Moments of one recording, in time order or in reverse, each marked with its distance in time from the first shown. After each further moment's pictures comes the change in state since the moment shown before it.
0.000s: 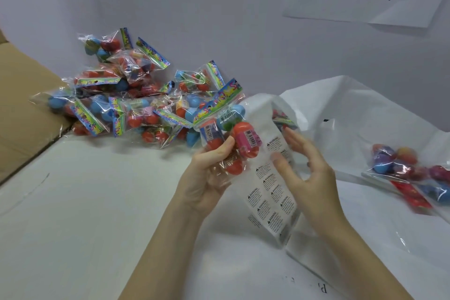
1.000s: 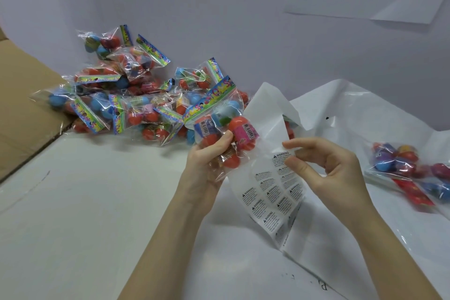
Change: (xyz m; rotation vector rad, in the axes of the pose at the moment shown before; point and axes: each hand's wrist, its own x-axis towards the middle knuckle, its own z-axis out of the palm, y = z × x) left_hand 0.002 -0.002 -0.001 0.072 0.008 0.108; right_hand 0.005 -0.004 -0.029 0.159 -0.122 -0.094
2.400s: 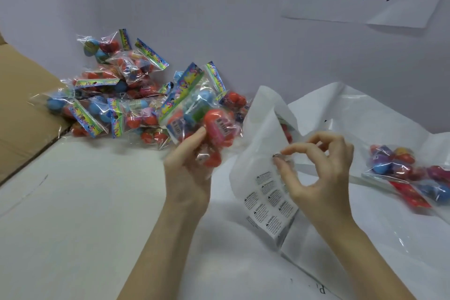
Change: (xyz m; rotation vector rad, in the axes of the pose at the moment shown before) left_hand -0.006 0.009 0.001 -0.160 0.202 0.212; right_hand -0.004 0.011 0.020 -0.528 0.329 -0.289
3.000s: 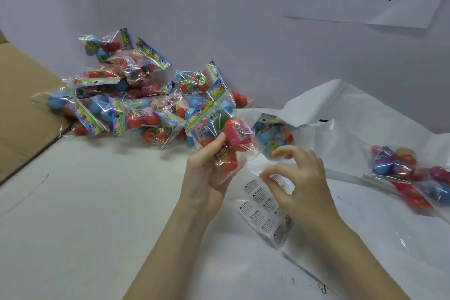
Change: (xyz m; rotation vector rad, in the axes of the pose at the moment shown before) left_hand -0.001 -0.012 0.007 -0.020 -0.052 -0.281; right_hand -0.010 0.011 0.013 -0.047 -0.345 -0.088
